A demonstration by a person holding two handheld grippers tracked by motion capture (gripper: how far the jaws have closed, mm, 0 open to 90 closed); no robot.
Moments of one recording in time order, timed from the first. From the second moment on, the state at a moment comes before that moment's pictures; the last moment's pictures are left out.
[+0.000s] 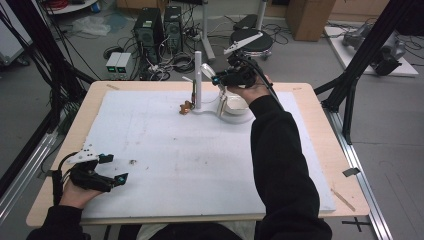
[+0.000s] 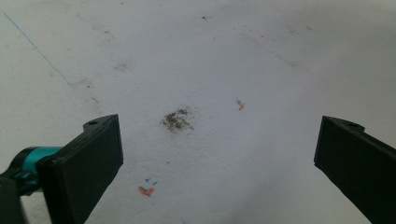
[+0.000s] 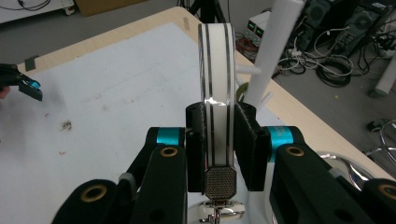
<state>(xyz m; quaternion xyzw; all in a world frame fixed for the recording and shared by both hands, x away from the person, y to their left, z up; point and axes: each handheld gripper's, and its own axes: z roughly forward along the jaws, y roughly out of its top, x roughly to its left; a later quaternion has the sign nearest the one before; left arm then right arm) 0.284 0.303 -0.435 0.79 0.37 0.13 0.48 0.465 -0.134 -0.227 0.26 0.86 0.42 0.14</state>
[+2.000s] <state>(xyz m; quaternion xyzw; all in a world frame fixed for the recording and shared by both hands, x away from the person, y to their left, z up) 0.283 0.310 -0.440 0.80 0.36 0.14 0.46 0.538 -0.066 -0.207 0.23 0.86 0.43 0.15</state>
